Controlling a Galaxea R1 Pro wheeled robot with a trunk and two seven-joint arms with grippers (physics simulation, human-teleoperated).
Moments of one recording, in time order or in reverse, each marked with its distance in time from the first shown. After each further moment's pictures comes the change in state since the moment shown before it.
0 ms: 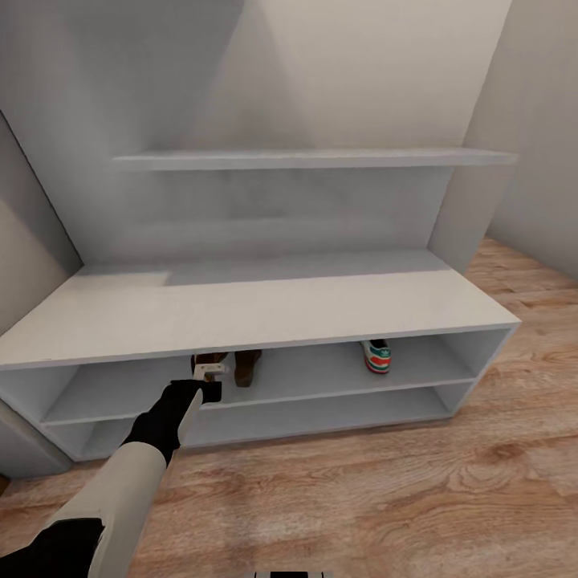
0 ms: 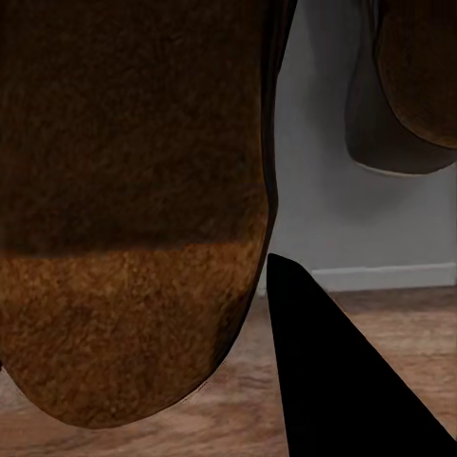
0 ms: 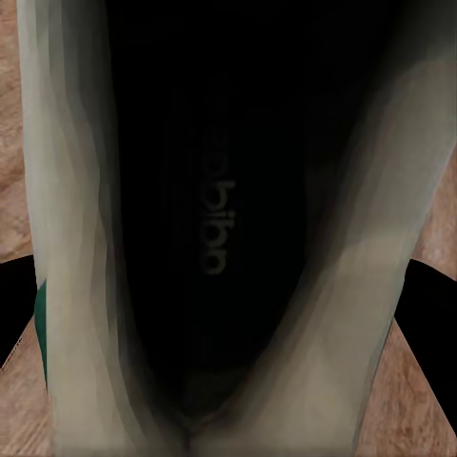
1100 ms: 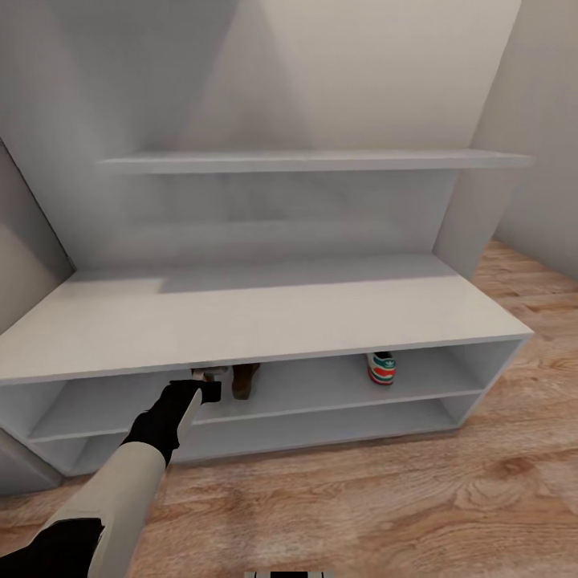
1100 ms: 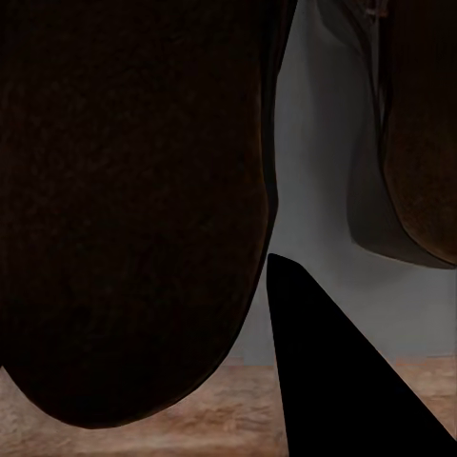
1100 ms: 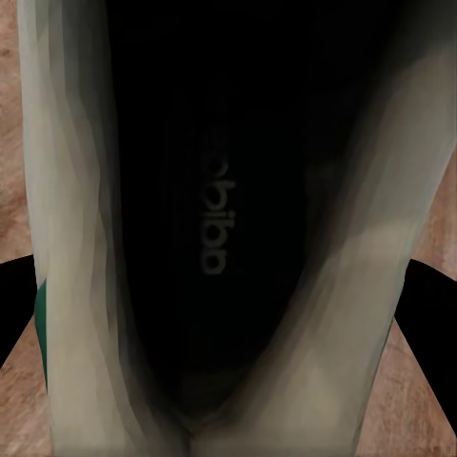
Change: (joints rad) left arm 0.000 0.002 0.005 0.000 0.000 0.000 -0.004; right arm 0.000 0.000 0.000 0.000 0.000 0.000 -0.001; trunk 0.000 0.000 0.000
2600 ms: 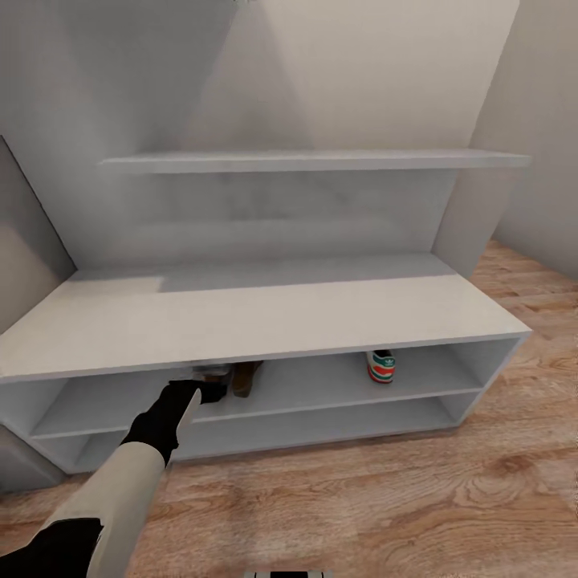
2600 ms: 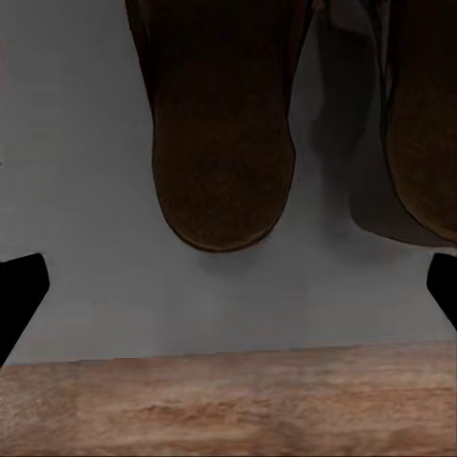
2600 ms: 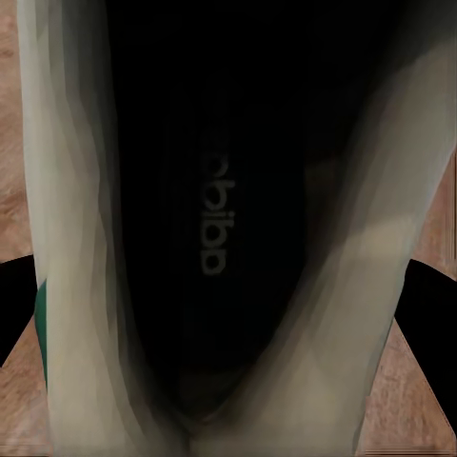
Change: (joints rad) left arm 0.000 0.003 0.001 0.001 -0.003 0.000 -0.008; right arm 0.000 0.000 0.000 -0.001 0.000 0.000 0.000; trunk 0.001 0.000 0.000
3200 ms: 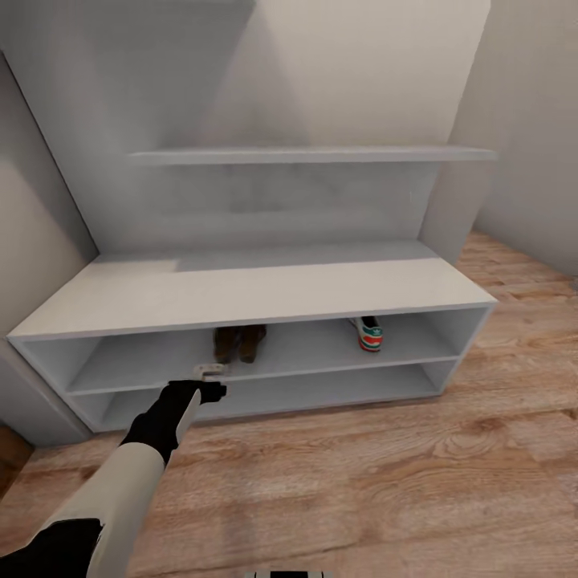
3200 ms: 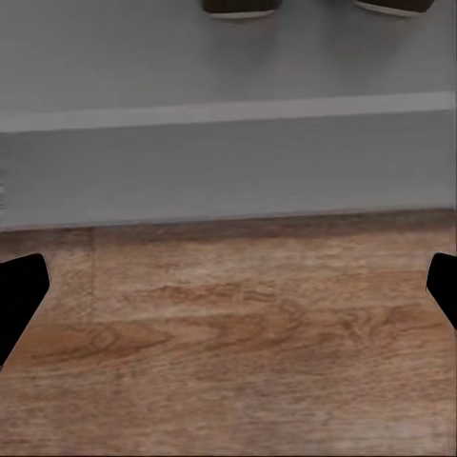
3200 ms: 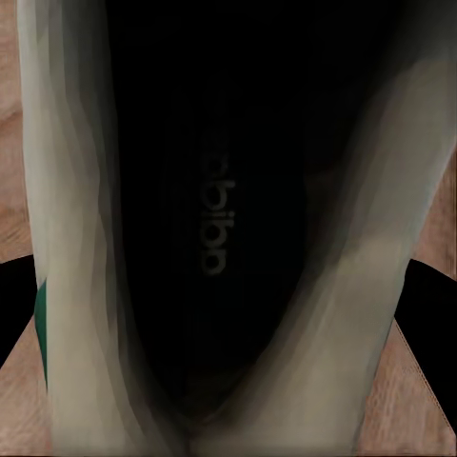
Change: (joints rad) left arm 0.002 0.001 0.002 -0.001 0.000 -0.007 0.000; right arm 0.000 0.000 0.000 0.001 0.000 0.000 0.000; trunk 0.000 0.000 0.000
